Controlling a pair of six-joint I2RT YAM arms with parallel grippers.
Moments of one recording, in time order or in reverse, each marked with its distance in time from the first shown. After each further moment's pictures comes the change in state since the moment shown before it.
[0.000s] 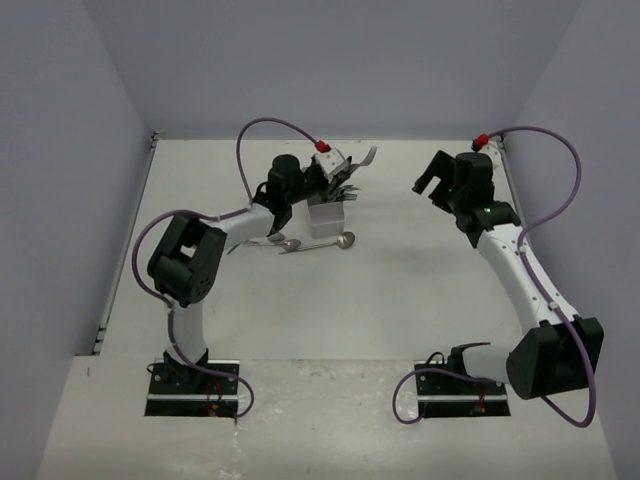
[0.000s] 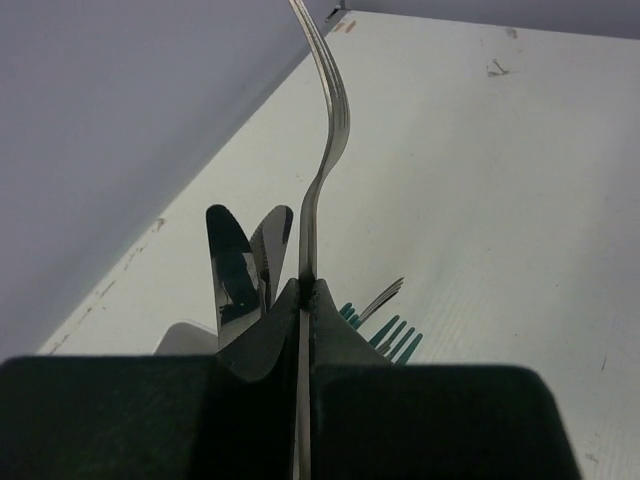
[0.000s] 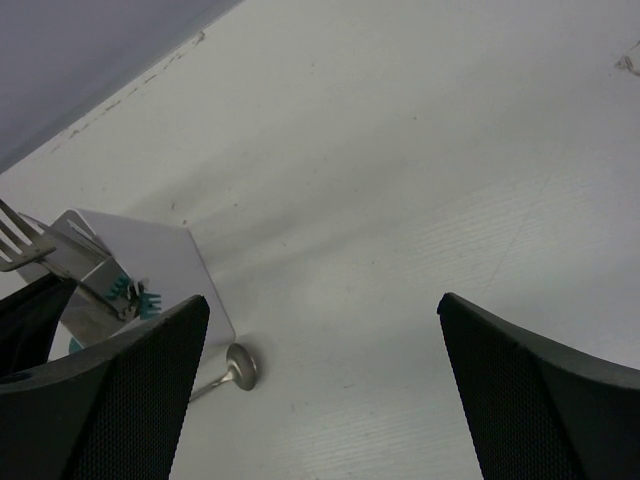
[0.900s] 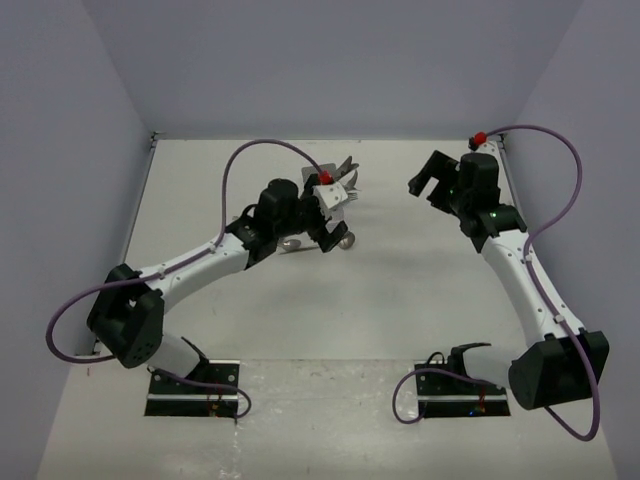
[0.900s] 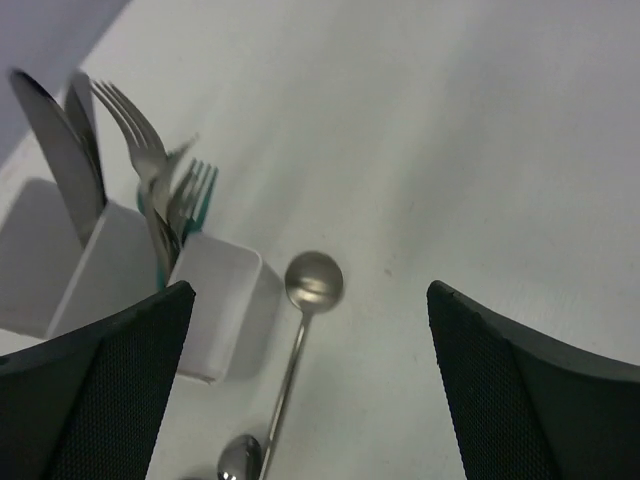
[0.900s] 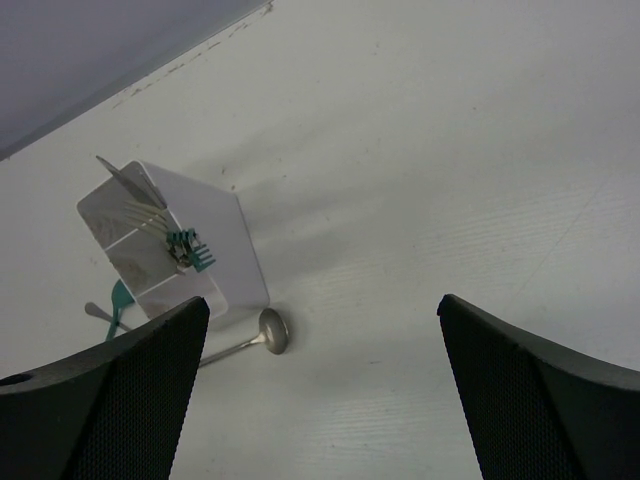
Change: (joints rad) left arm -0.154 -0.464 -0.207 -0.467 -0.140 0.037; right arm 0.000 -0.040 0.013 -0.014 -0.134 -0.044
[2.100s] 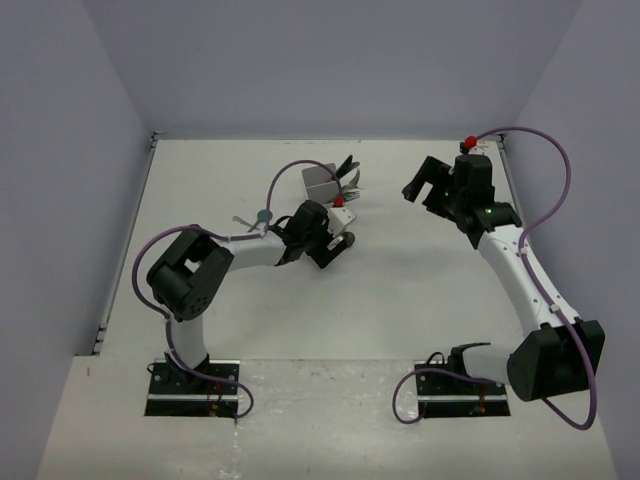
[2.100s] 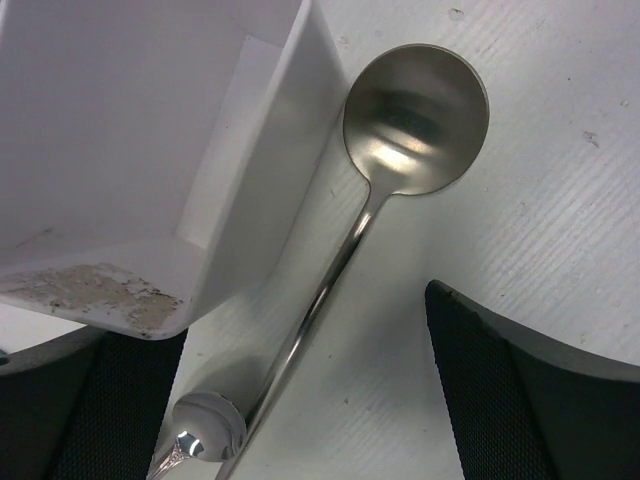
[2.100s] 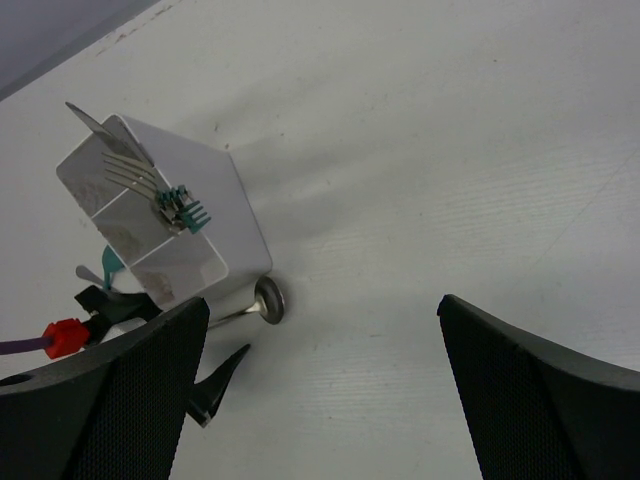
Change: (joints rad) left arm -0.030 0.390 0.001 -0.100 -0.365 -0.016; right arm 0.000 0.041 -0.003 -0.034 -0.069 -0.006
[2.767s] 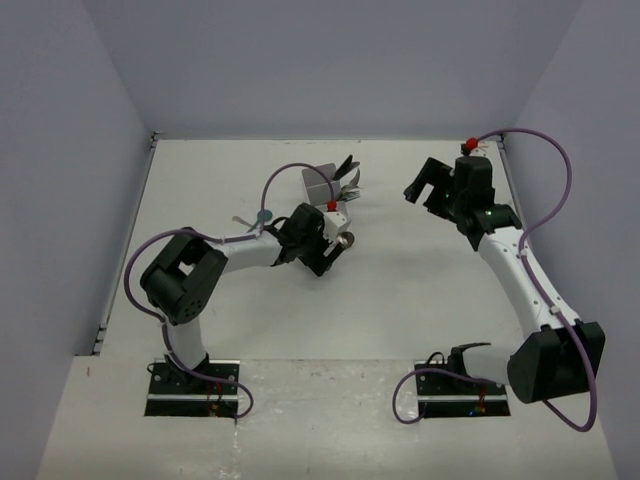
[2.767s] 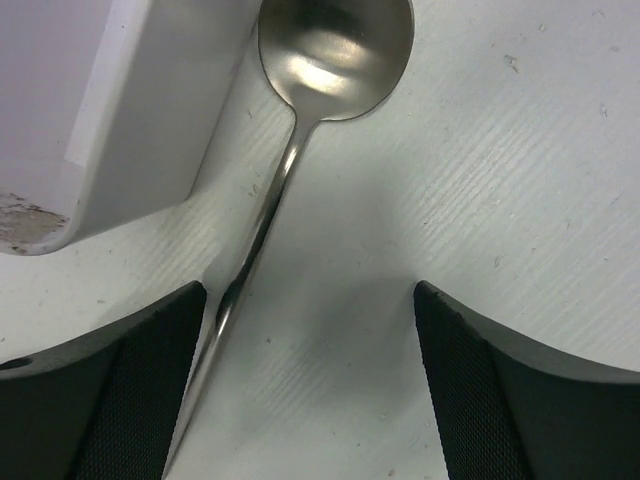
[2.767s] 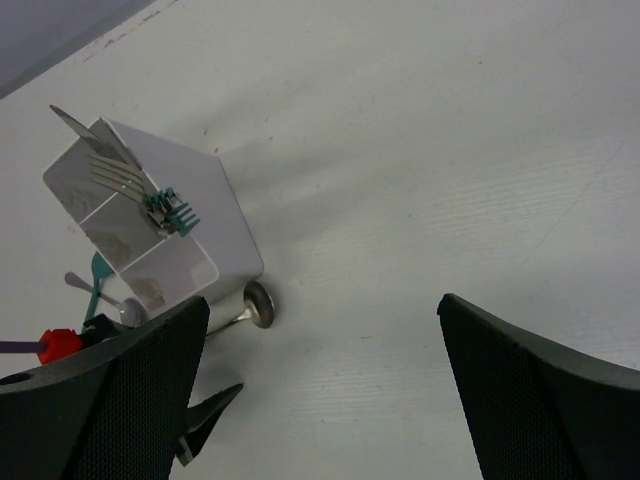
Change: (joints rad) left arm 0.011 -0.034 -0.017 -0.138 0.130 -0.140; right arm 0.000 -0.010 -0.017 0.007 0.026 -0.004
